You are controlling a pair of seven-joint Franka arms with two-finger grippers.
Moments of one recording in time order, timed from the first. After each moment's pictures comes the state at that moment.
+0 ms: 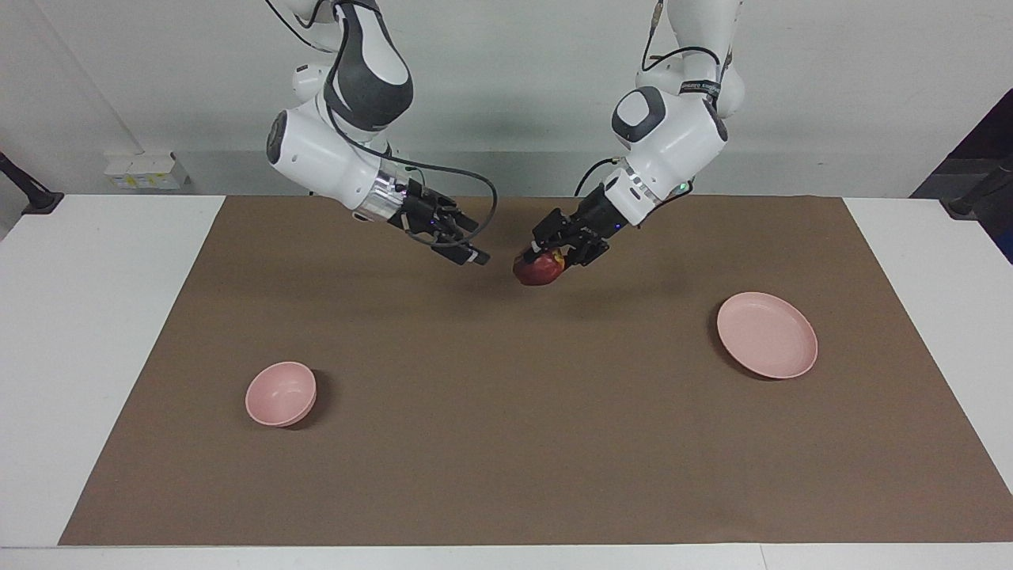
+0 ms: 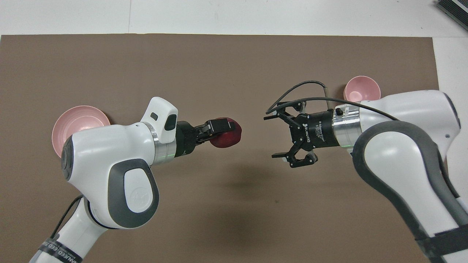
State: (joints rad) left arm -0.56 -0.01 -0.02 -2.10 -1.00 2.53 -0.11; right arm 0.23 0.01 0.01 -1.99 0.94 2.00 1.15
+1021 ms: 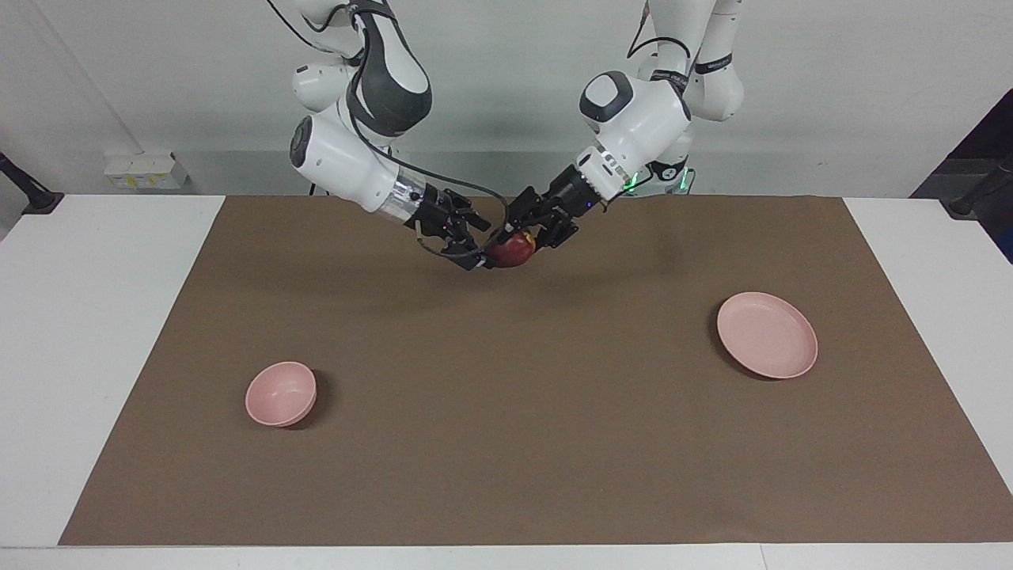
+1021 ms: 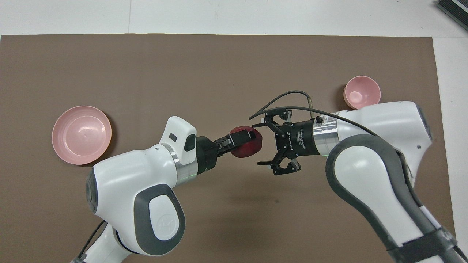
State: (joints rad) left arm -0.69 -0.03 -0.02 -2.13 -1.13 2.69 -0.11; right arm 0.31 0.01 0.02 -2.03 0.94 2.09 1.25
